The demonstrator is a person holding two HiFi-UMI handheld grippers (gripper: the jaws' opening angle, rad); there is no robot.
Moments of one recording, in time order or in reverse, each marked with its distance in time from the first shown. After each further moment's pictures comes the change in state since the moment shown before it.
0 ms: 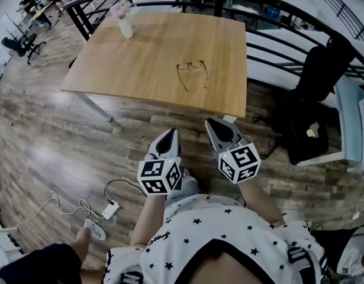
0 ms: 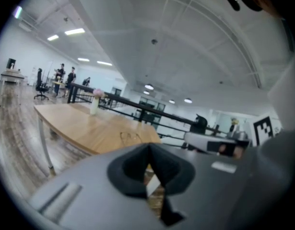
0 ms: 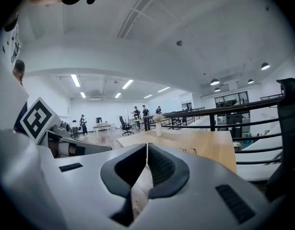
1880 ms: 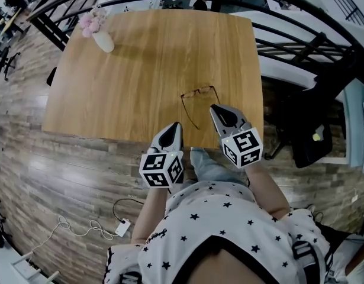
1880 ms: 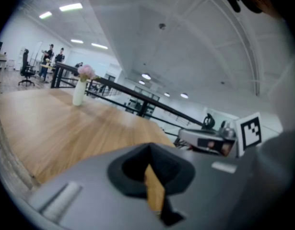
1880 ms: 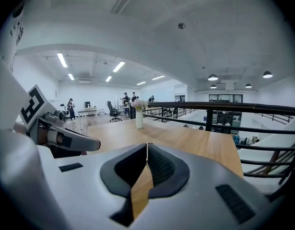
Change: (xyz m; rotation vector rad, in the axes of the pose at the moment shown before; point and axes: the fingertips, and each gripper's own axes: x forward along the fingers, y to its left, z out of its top) left arm 0.222 0.123 0.047 -0.051 0.122 -0.134; right arm 0.223 -0.150 -0.001 -0.083 0.156 -0.126
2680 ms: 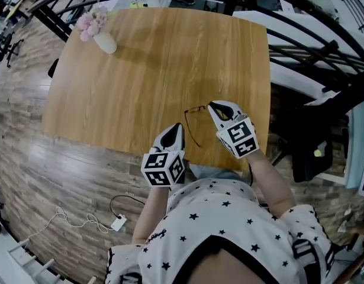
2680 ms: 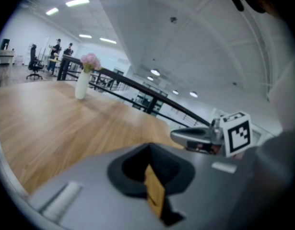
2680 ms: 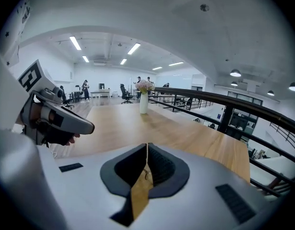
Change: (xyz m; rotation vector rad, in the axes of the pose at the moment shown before) left arm 0.072 0.028 0.012 -0.079 0.057 0.076; right arm 0.093 -0.055 -0.022 -0.165 0.188 0.144
